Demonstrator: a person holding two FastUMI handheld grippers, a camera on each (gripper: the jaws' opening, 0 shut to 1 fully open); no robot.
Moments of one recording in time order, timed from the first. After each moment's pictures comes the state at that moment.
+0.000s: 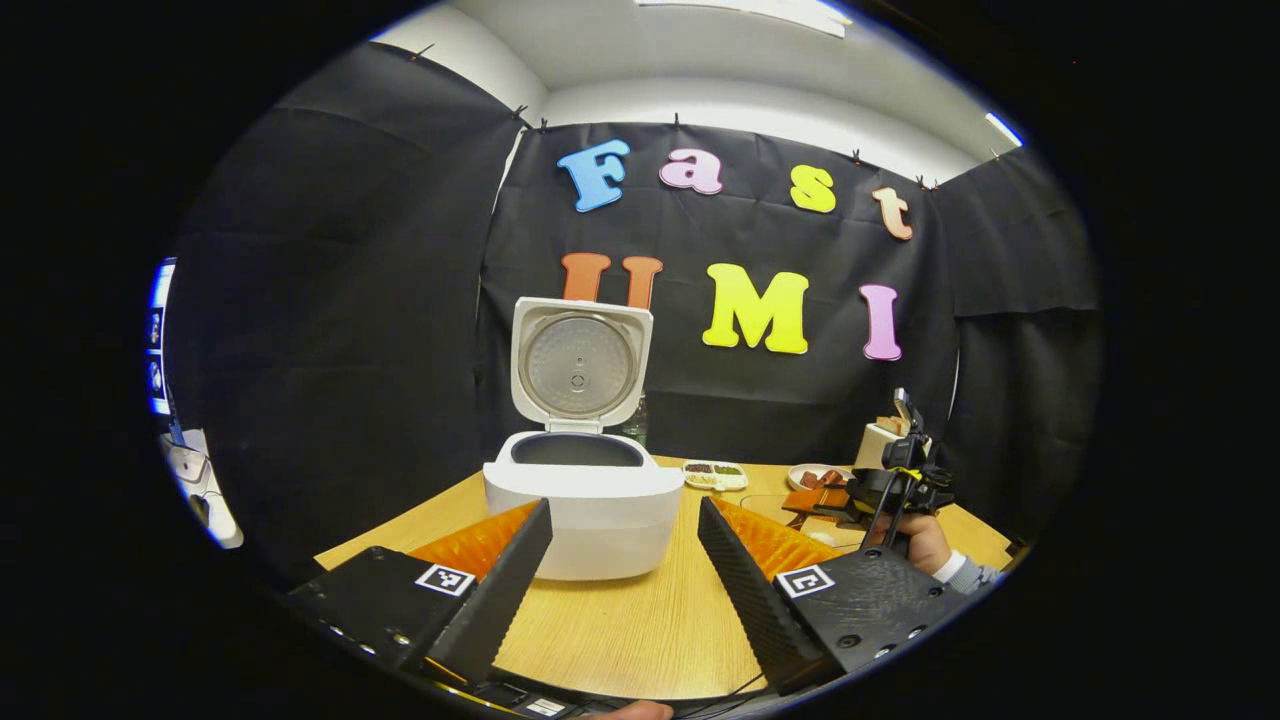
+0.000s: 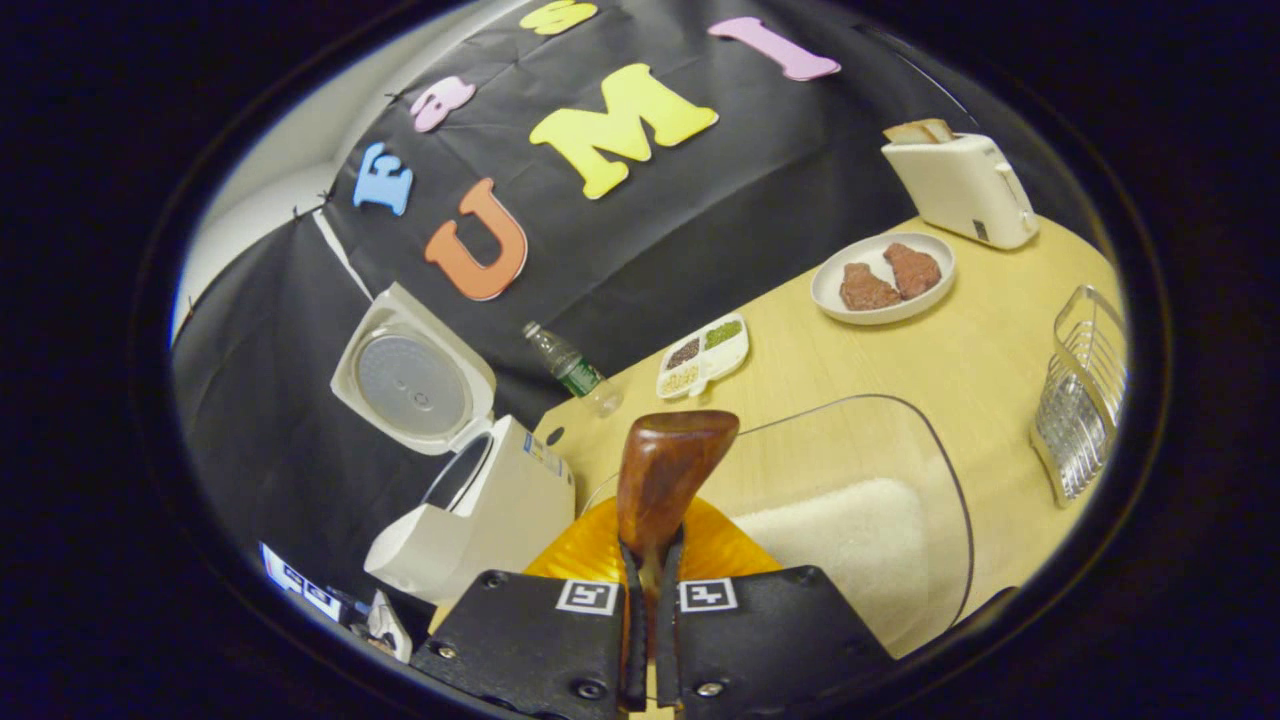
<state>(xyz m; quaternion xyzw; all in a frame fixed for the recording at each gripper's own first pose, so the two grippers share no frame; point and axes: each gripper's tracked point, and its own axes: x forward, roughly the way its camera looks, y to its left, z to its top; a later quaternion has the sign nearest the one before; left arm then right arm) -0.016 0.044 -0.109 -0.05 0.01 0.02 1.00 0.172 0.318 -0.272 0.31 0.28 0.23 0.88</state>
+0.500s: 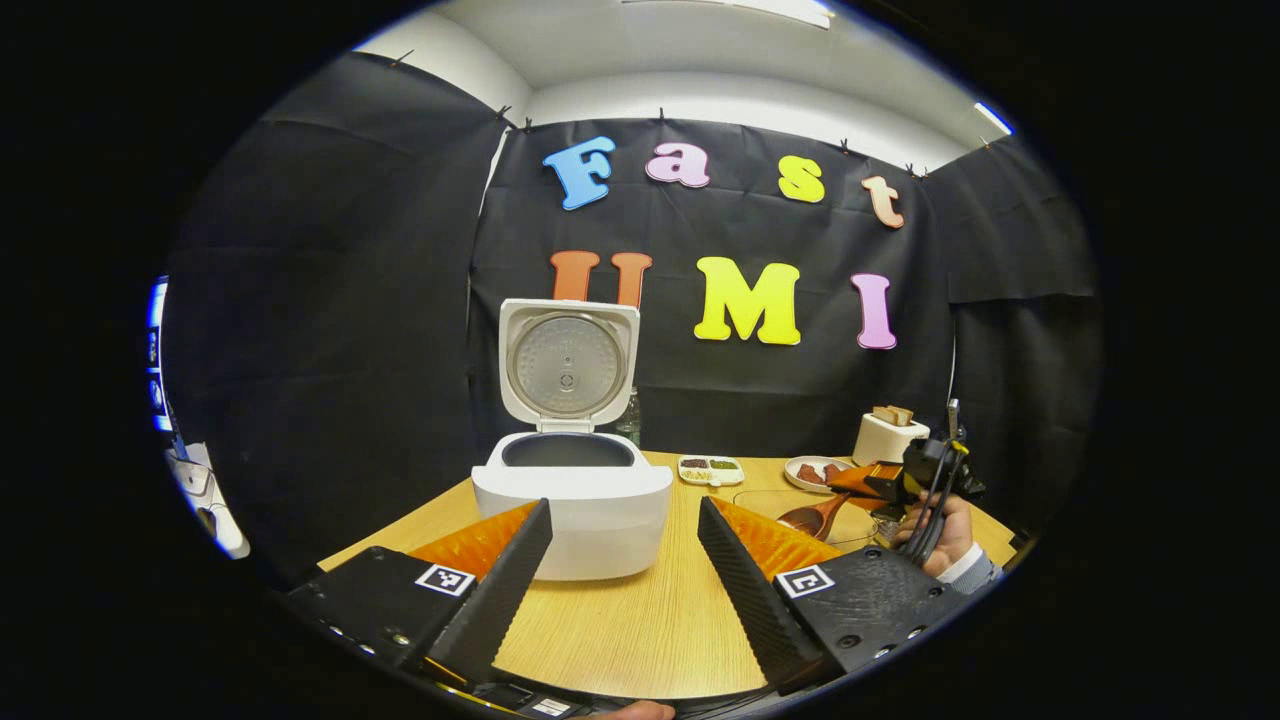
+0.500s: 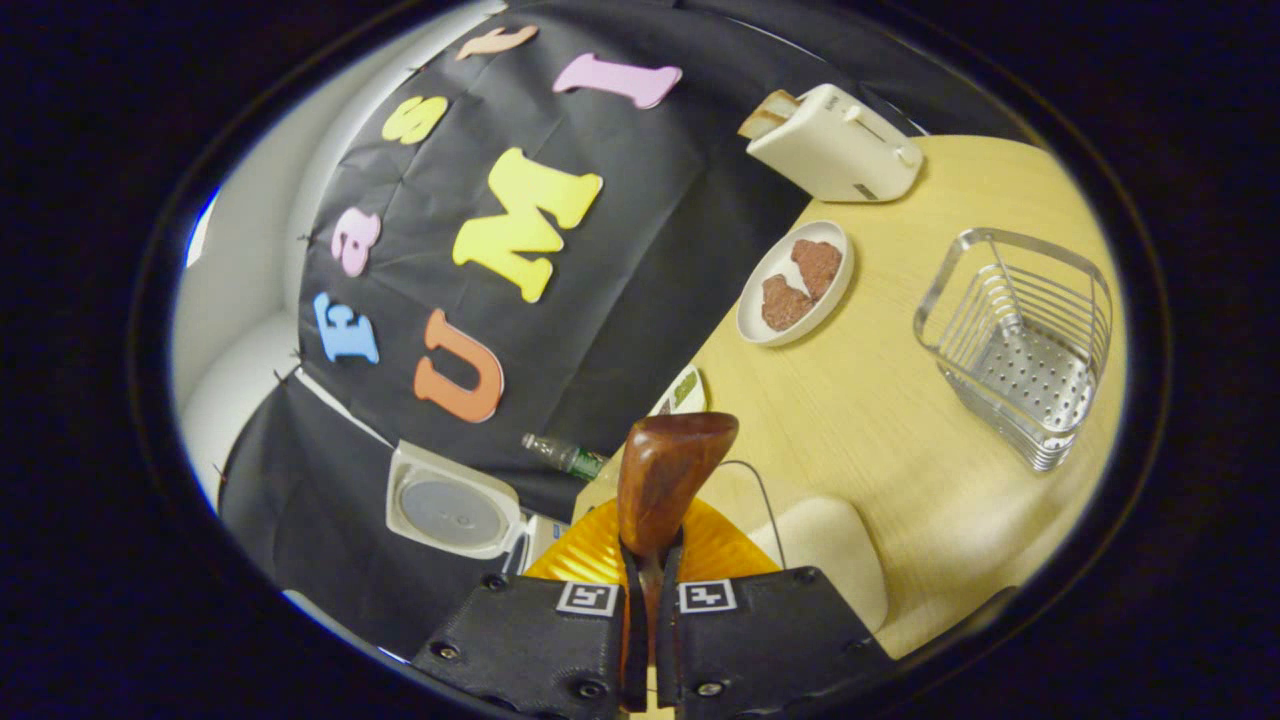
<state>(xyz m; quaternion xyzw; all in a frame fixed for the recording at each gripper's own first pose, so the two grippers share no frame) -0.011 0.026 -0.108 -0.02 0.03 0.02 1.00 0.186 0.227 -0.245 0.51 0.23 0.17 0.81</state>
